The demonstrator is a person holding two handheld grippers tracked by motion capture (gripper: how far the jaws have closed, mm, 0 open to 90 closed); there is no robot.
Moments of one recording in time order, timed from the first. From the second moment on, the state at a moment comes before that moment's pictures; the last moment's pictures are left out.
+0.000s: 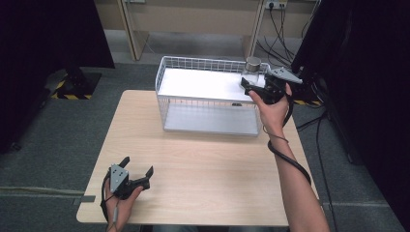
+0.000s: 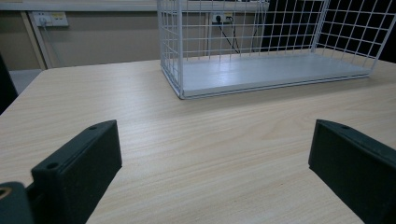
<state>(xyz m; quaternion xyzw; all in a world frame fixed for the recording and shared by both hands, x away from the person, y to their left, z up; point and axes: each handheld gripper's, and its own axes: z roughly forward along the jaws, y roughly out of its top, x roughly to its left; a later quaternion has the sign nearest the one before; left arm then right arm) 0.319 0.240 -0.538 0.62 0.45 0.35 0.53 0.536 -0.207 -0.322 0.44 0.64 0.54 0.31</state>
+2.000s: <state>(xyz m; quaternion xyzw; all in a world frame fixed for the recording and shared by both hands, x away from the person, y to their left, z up) 0.319 0.239 -0.538 0.62 0.45 0.35 0.53 0.482 -0.218 -0.371 0.42 0.66 0.55 0.29</state>
